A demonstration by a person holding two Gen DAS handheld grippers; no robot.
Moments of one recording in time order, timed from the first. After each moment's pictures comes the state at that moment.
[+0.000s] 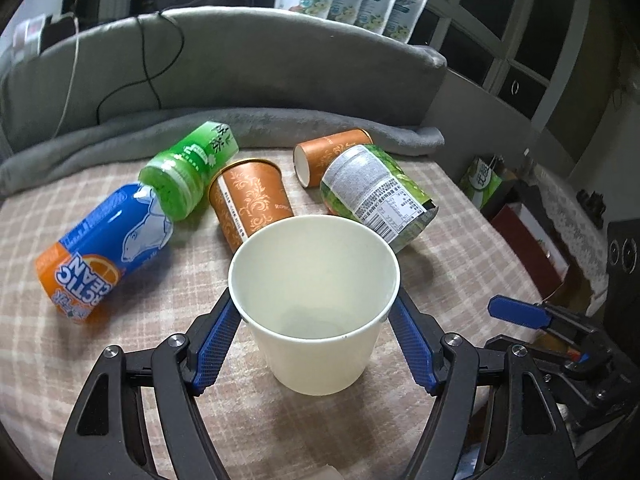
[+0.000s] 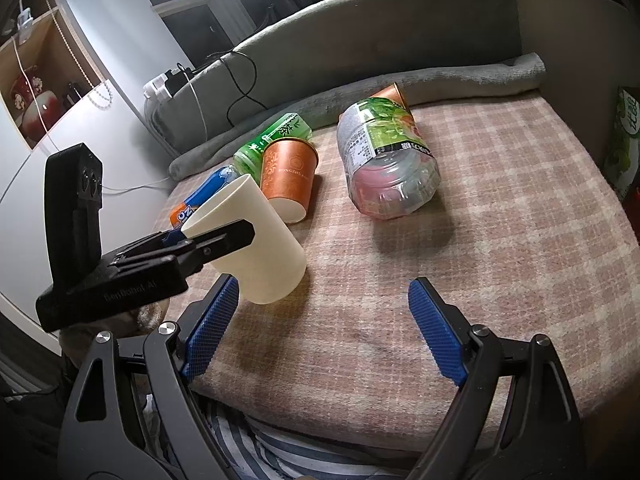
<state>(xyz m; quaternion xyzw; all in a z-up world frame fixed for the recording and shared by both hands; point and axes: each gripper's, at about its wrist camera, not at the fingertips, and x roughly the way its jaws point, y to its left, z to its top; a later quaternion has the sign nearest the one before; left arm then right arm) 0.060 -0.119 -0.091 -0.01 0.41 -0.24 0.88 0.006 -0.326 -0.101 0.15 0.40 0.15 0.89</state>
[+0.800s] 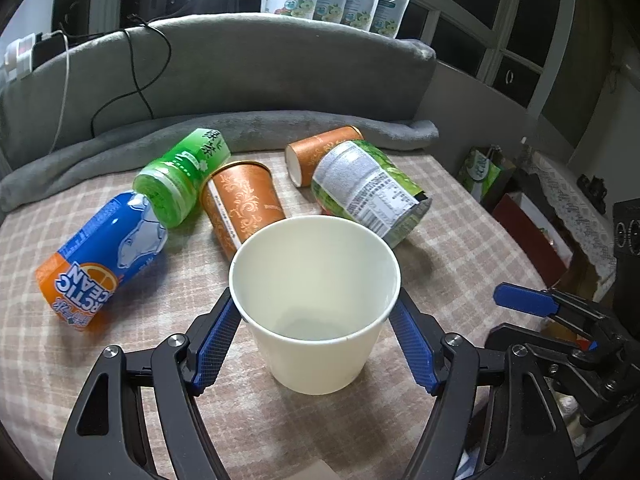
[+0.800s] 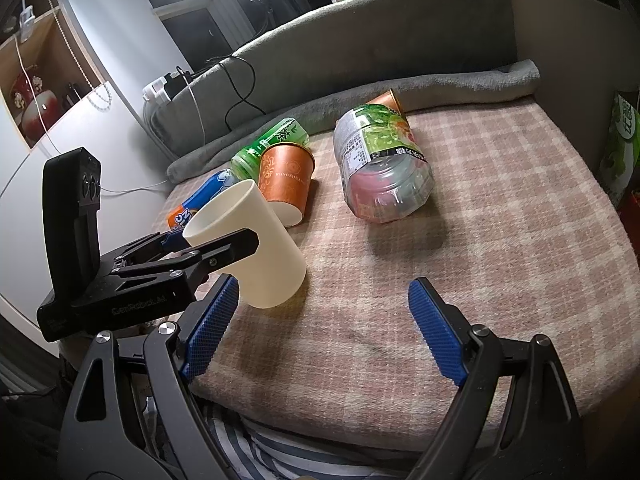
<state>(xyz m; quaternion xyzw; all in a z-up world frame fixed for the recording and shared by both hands) 0.055 -0.124 -0.091 0.00 0.40 -0.25 0.88 0.002 -0.328 -0.095 0.15 0.39 0.15 0.90</state>
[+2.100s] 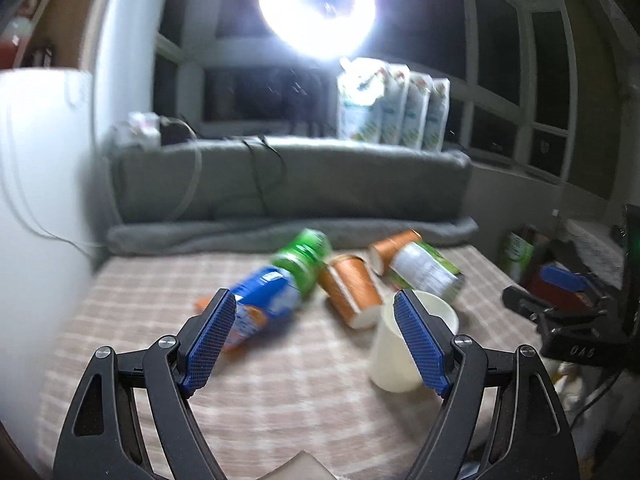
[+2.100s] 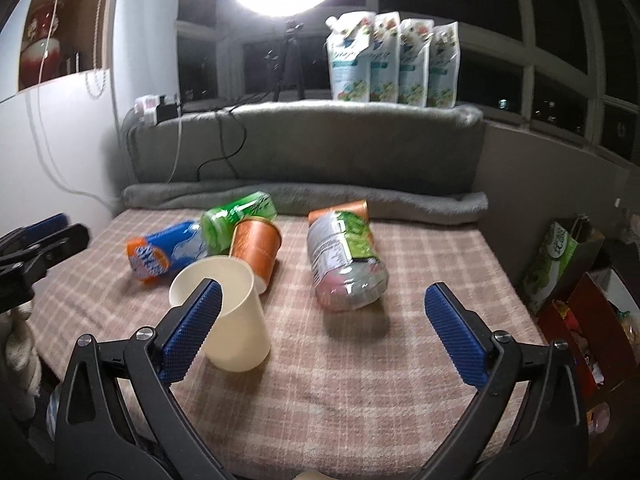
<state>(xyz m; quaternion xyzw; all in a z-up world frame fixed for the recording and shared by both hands) -0.029 -0.038 -0.030 0.00 0.21 -0.12 0.97 -0.026 -0.283 -0.047 -0.01 0.24 0.02 0.97</state>
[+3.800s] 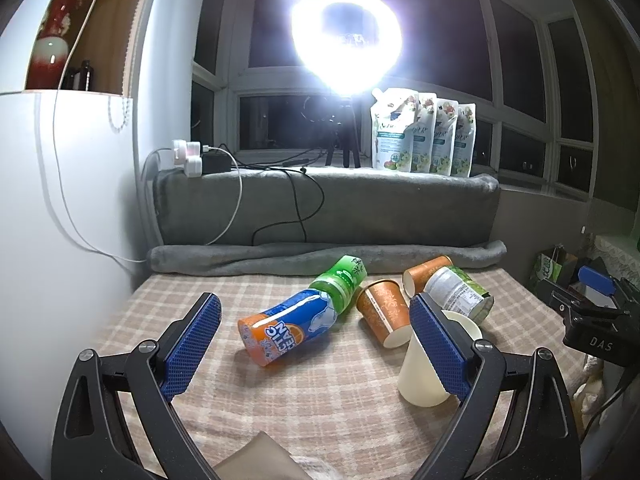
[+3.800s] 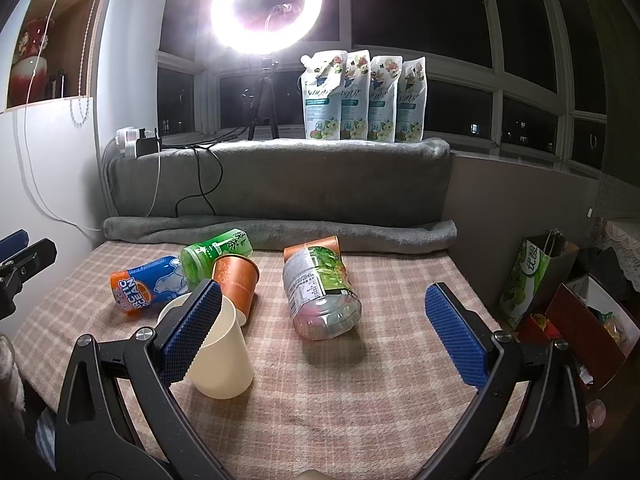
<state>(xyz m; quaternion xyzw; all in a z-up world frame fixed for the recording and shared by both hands) -0.045 -0.027 -0.023 0.00 0.17 -0.06 0.98 -0.041 -0.284 -0.034 -0.02 0.19 -0.02 0.98</state>
